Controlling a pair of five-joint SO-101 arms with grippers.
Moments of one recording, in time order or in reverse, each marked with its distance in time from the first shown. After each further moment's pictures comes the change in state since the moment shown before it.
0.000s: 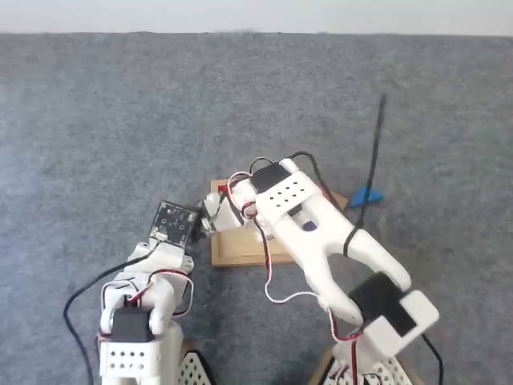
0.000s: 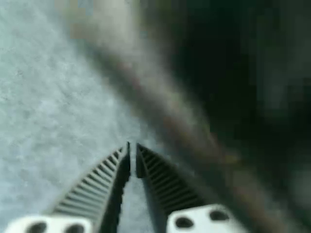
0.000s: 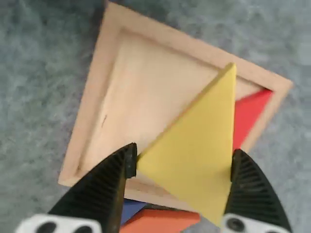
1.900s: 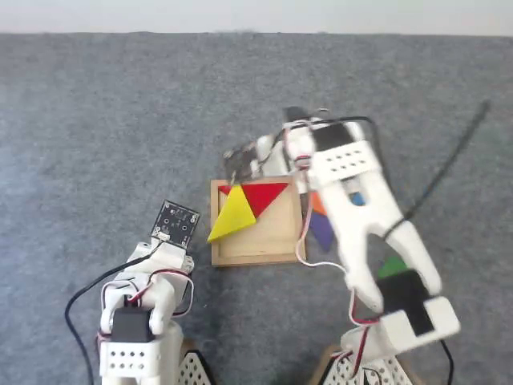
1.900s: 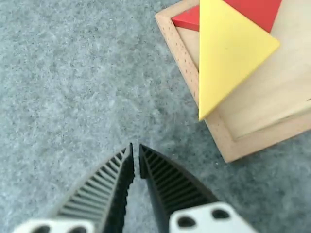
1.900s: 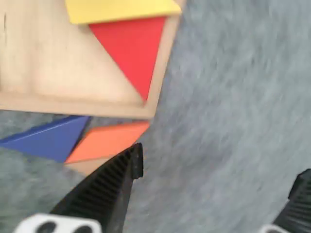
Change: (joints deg) left arm 0.0 0.0 0.0 0.0 -0.2; right arm 17.4 -2.6 -10.0 2.0 3.6
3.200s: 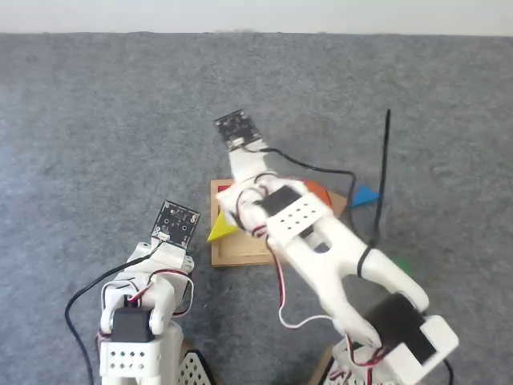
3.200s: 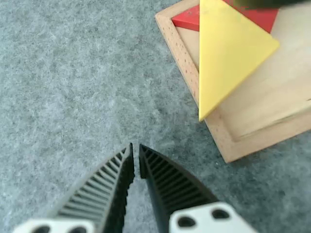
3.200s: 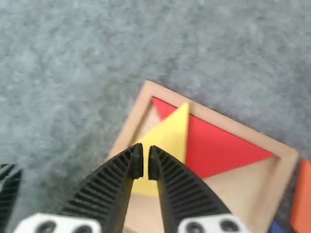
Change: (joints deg) left arm 0.0 0.0 0.0 0.0 -0.1; right arm -18.8 -7.1 24.4 -29.6 -94.0
